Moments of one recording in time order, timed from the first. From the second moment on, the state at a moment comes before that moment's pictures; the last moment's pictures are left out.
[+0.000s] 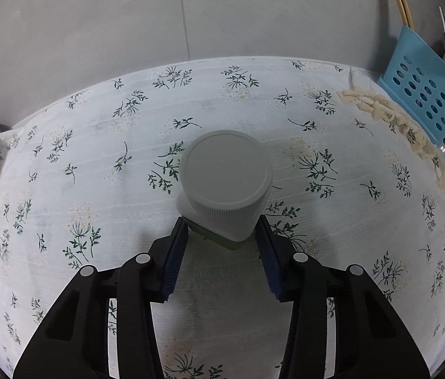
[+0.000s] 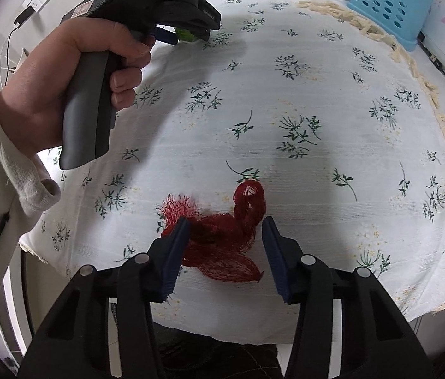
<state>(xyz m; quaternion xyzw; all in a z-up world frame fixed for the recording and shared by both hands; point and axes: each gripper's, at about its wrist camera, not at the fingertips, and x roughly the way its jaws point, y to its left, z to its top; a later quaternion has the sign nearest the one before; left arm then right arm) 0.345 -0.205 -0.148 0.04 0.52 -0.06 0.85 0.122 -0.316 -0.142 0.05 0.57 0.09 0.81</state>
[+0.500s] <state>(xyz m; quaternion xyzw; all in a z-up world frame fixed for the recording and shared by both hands) 0.322 -0.177 -0.133 0.03 0.52 -0.06 0.85 0.133 -0.308 -0.152 0.08 0.59 0.09 0.80</state>
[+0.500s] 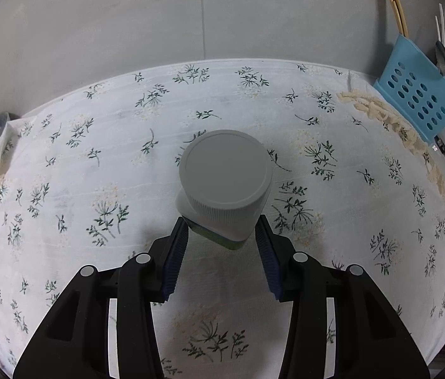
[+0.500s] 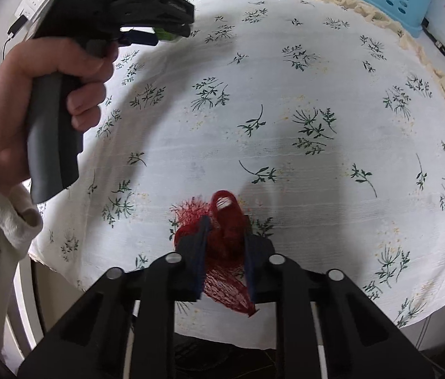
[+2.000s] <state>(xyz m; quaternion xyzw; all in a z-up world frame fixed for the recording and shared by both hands) 0.184 -0.114 -0.080 0.01 0.52 -0.07 0.85 0.077 -0.302 -0.085 0.08 0.54 0.04 0.84</state>
